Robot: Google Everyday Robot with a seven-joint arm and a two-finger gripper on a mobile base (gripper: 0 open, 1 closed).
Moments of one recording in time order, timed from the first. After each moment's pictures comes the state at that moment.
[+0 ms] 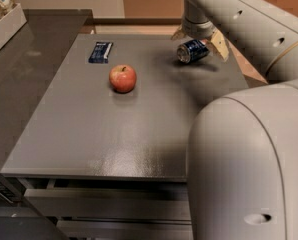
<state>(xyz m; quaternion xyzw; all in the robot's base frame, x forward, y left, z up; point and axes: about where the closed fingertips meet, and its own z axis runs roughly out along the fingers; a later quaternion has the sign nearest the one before) 0.754 -0.171 0.877 0.31 0.93 -0.03 0.22</state>
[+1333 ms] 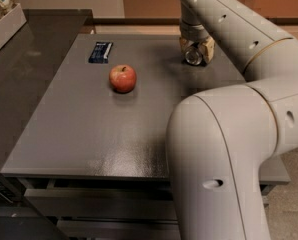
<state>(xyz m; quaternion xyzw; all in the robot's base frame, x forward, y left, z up) 0.771 -0.170 0.853 0.31 0.93 -0.05 0.18</state>
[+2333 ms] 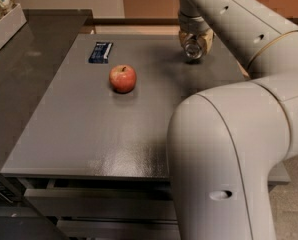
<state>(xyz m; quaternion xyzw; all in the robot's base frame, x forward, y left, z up) 0.765 -0.162 0.884 0.29 0.93 -0.04 0.20</state>
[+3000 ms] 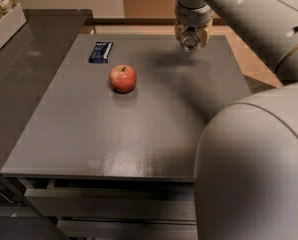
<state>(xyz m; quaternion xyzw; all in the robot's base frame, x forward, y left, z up) 0.735 -0.142 0.925 0.22 0.95 -0.03 0.24</state>
